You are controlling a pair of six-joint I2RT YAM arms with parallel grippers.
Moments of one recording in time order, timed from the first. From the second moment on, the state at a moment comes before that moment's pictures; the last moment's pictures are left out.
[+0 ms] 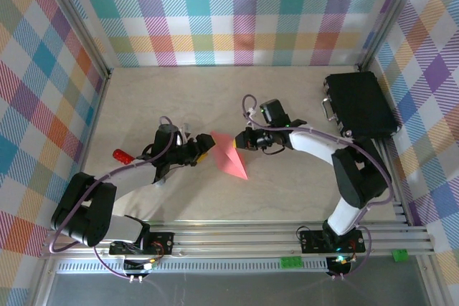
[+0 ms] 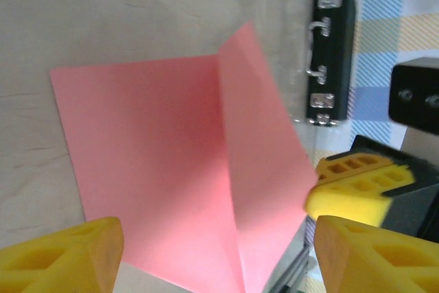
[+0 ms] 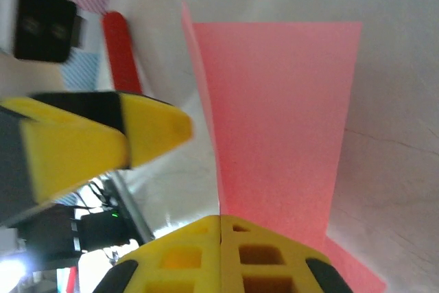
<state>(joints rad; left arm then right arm) -0.39 1.36 0.54 0.27 0.55 -1.05 0.54 1.67 1.04 -0.19 -0.73 0.52</state>
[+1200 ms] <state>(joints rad) -0.53 1.50 0.53 0.80 0.68 -1.19 0.44 1.57 0.92 0.13 -0.91 0.85</state>
